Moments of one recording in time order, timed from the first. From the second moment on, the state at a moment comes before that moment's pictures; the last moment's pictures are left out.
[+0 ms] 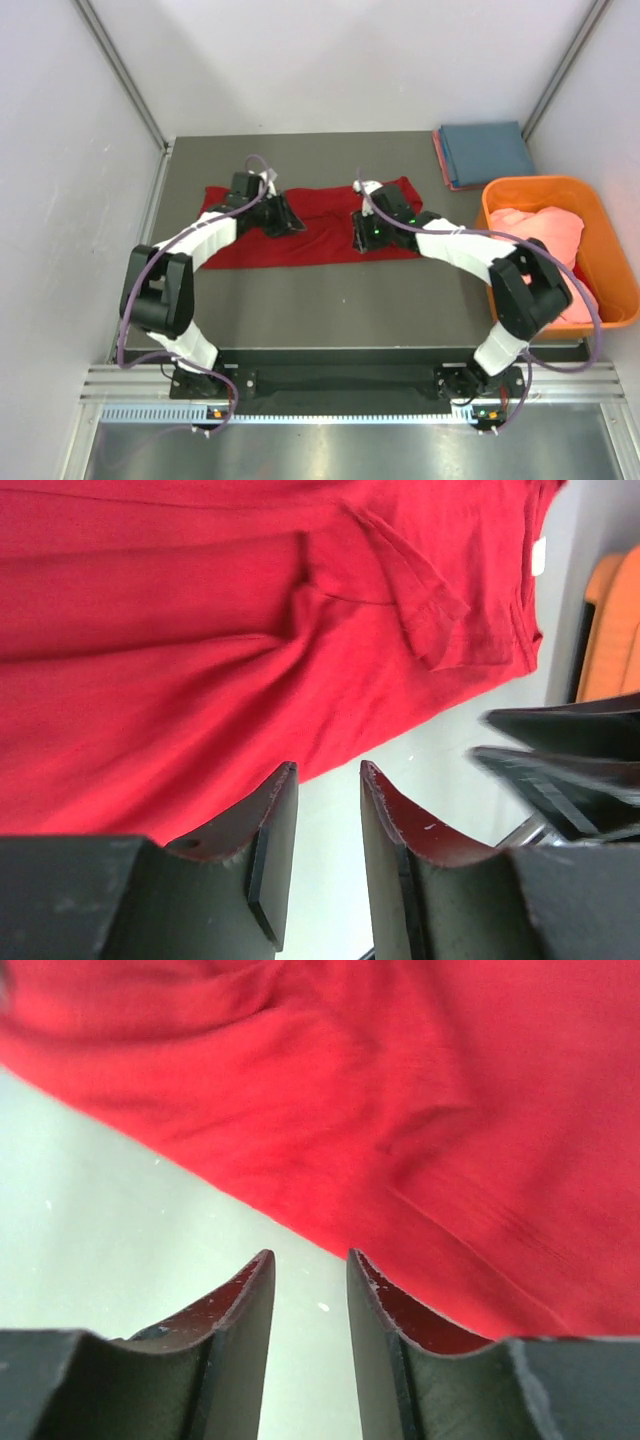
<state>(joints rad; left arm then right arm) -0.24 1.63 1.05 -0.23 0.46 -0.58 0.62 1.68 1.09 -0.23 -0.13 0.21</state>
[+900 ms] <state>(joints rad) -0.57 2.00 1.41 -0.14 0.07 -0.75 0.41 1.88 1.20 -0.08 -0.08 0.38</state>
